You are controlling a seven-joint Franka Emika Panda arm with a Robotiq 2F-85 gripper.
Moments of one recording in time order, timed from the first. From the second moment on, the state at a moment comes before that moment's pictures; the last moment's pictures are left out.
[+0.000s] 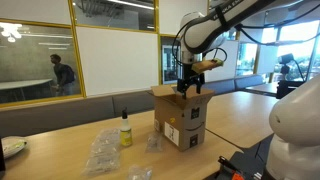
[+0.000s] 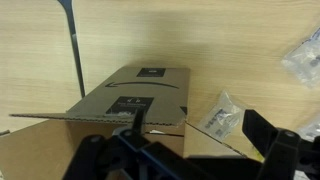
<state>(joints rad) -0.11 -0.63 0.10 -2.62 -0.16 2.07 0.23</state>
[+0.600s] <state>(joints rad) -0.11 -0.64 0.10 -2.60 -0.16 2.07 0.23</state>
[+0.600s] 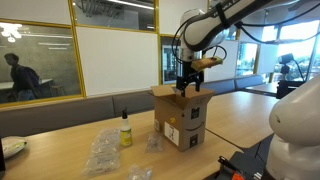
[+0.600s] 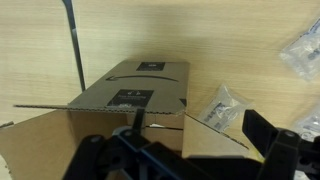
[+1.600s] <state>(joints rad) -0.01 -0.42 0.19 -2.39 -0.15 2.15 0.31</state>
